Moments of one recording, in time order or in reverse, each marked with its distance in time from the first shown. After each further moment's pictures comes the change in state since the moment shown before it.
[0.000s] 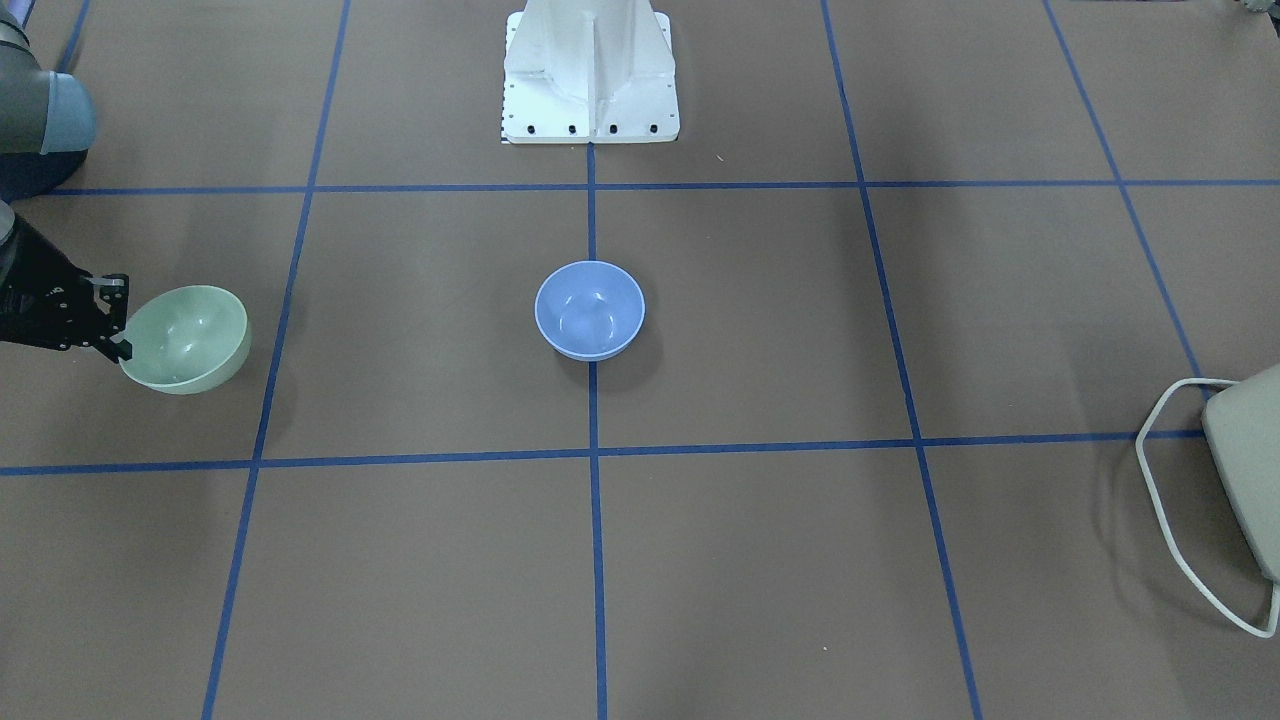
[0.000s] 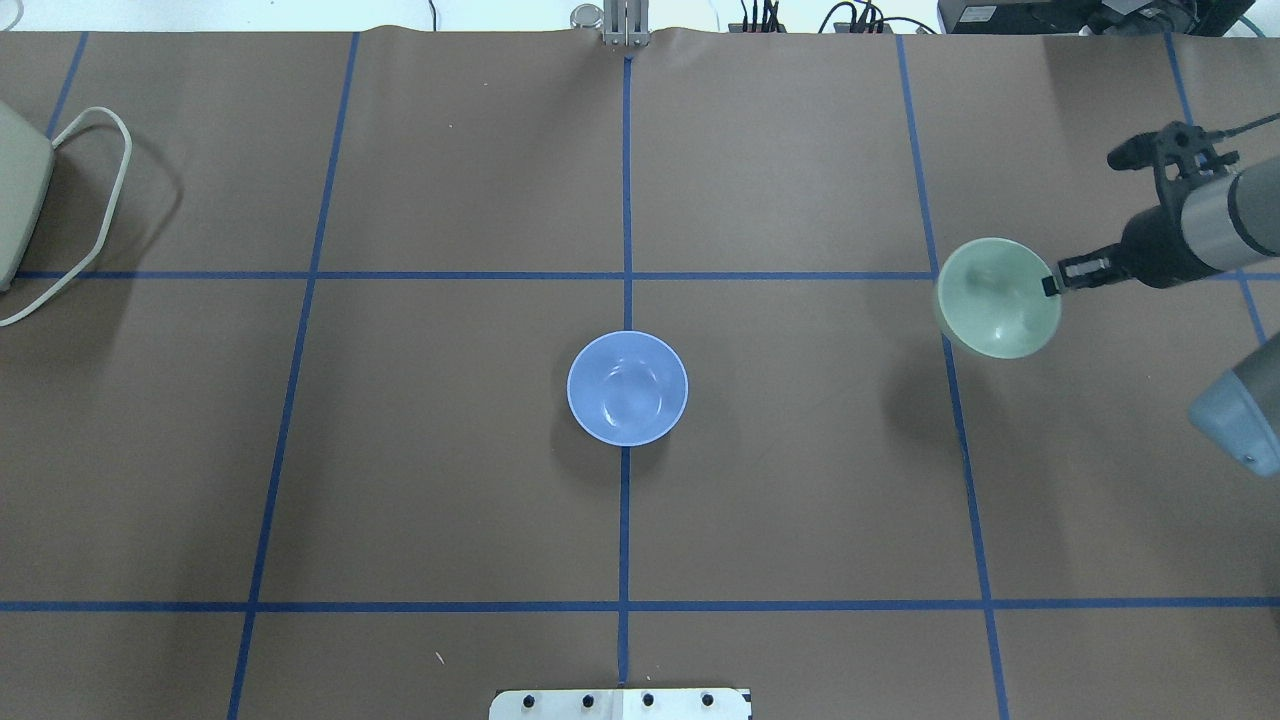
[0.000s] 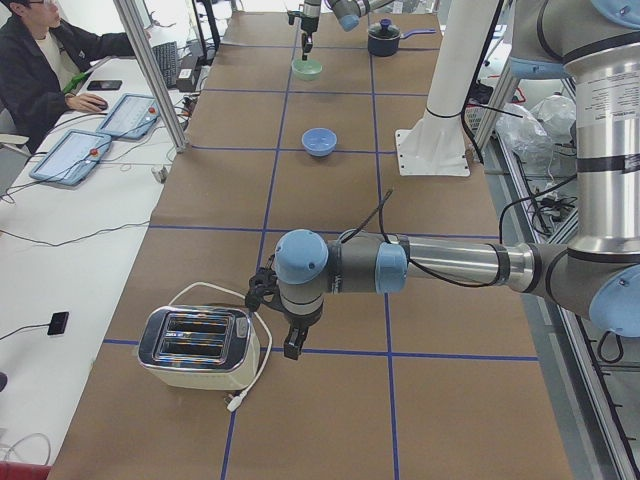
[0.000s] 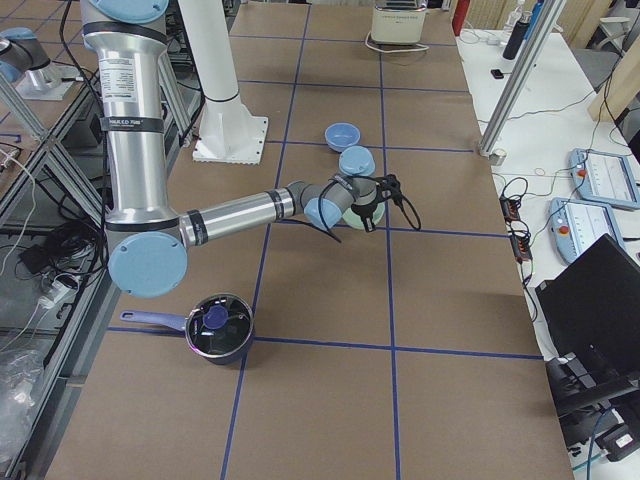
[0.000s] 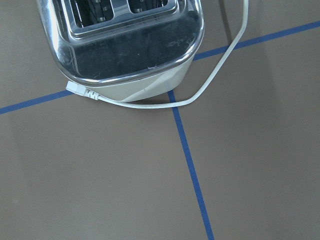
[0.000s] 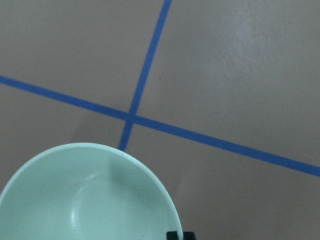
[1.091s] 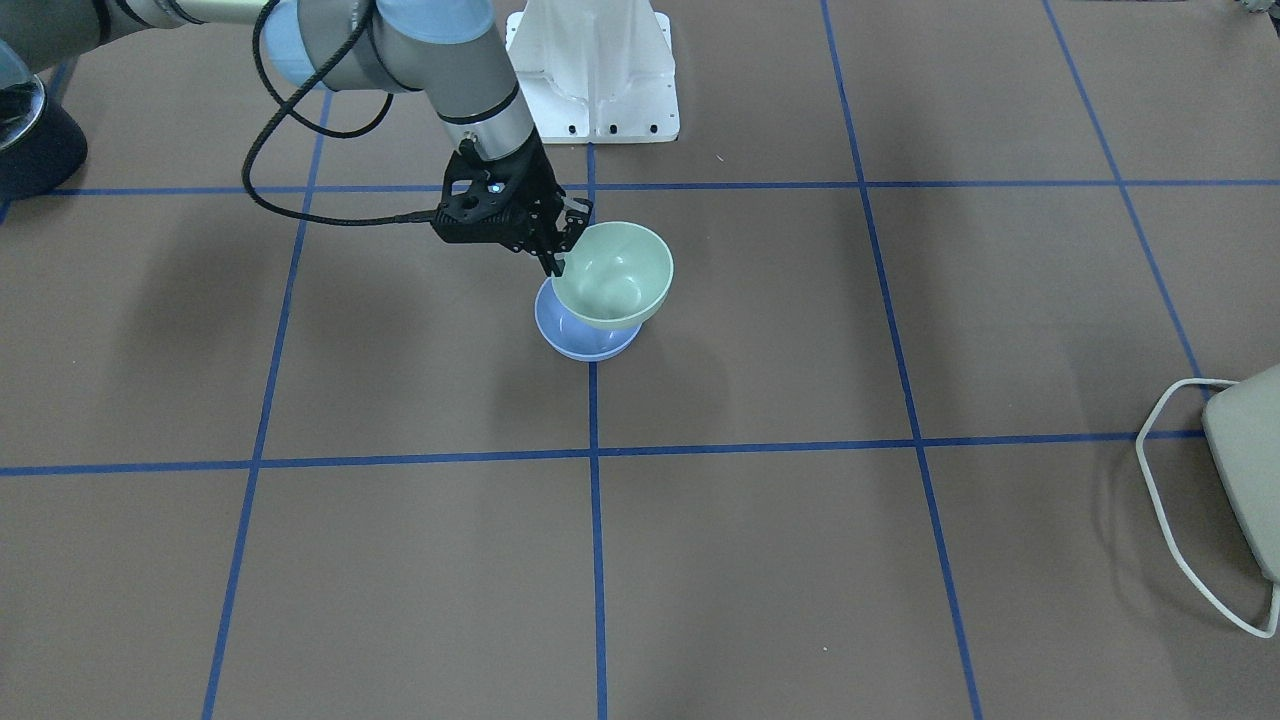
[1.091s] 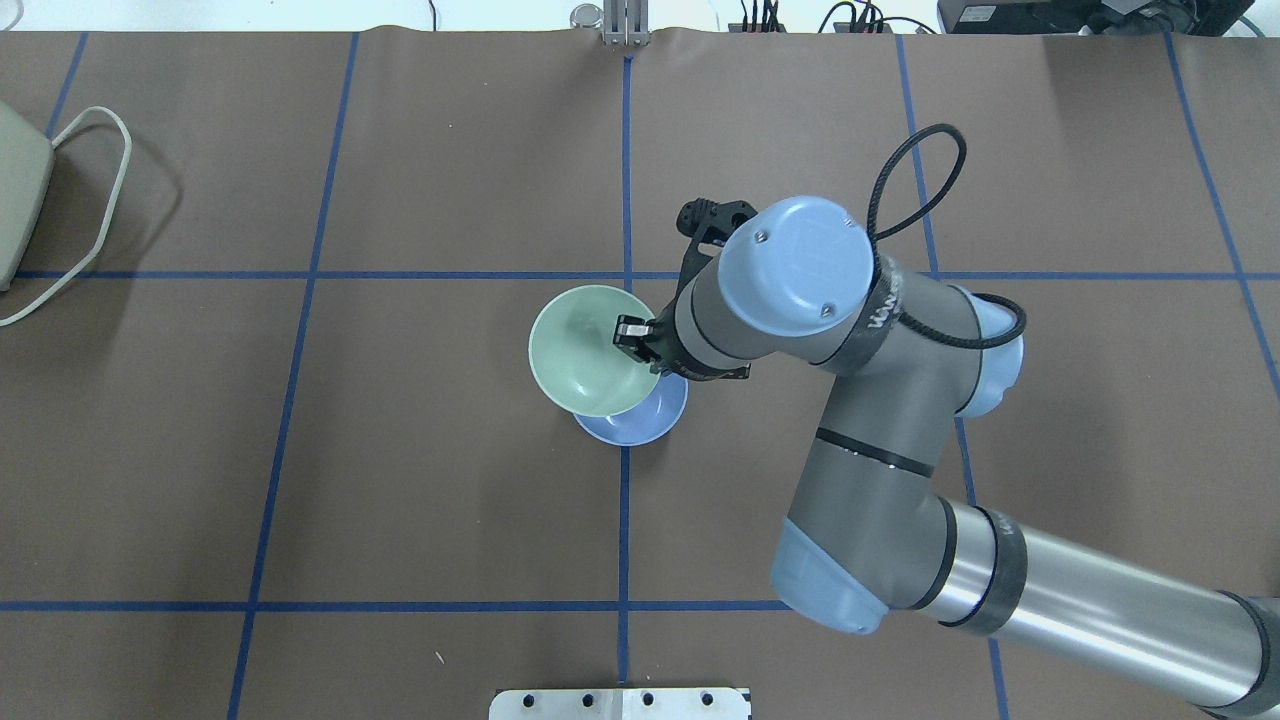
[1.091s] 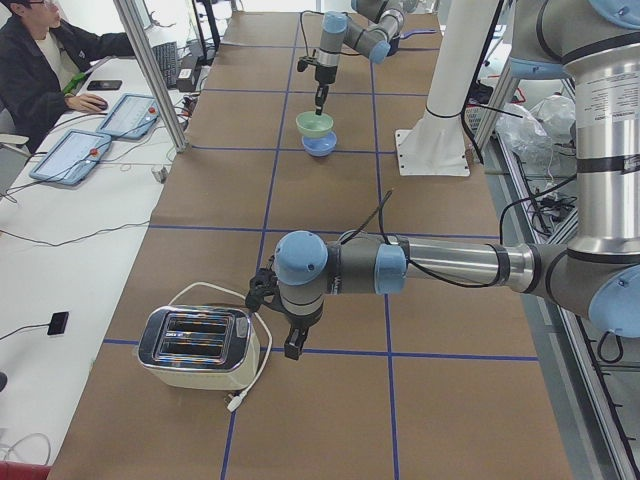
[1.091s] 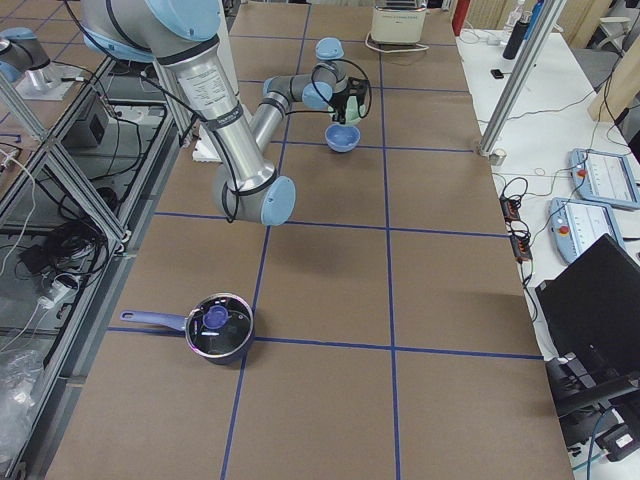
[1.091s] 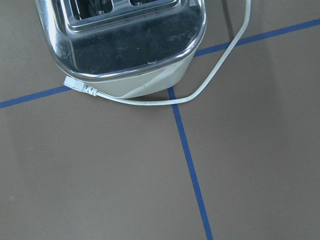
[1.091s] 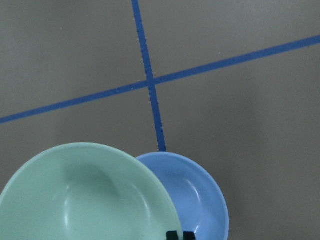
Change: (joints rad) left arm 0.006 0.001 0.001 -0.004 -0.002 -0.003; right arm -0.520 0.559 0.035 -0.488 -0.376 0.709
